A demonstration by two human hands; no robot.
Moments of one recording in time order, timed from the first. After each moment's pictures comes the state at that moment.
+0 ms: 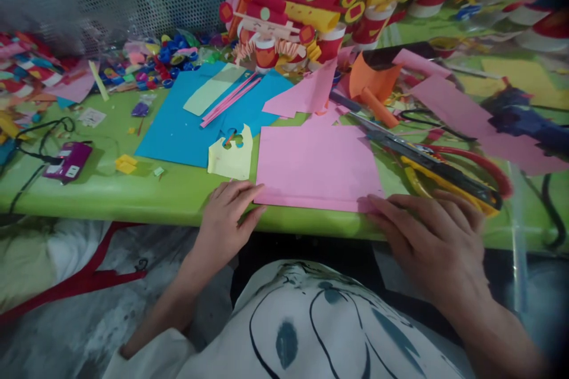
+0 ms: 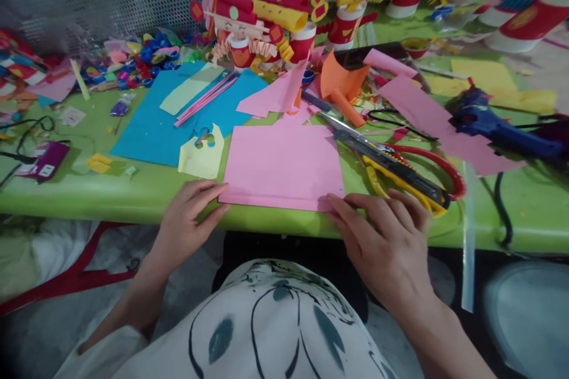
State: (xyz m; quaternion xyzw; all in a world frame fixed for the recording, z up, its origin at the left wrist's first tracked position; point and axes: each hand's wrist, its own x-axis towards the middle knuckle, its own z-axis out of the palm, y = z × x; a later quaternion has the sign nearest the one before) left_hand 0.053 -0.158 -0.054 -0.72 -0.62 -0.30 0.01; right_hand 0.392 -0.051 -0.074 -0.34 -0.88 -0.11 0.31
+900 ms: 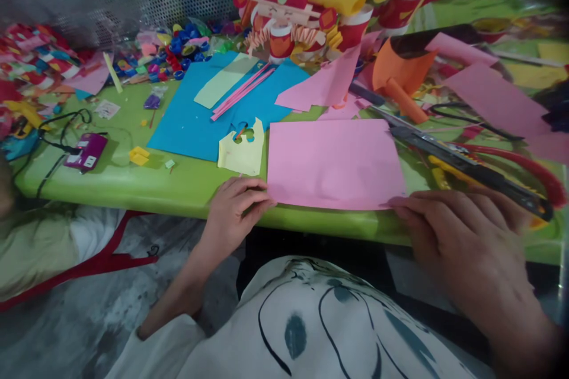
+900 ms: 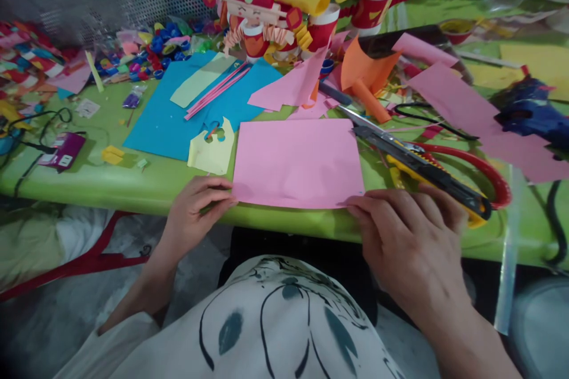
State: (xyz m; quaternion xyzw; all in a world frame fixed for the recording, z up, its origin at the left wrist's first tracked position) left_hand 0.047 -0.154 -0.053 -0.71 -0.60 -0.36 -0.05; right_hand 0.389 -0.037 -0.072 -0.34 -0.88 -0.11 0.30
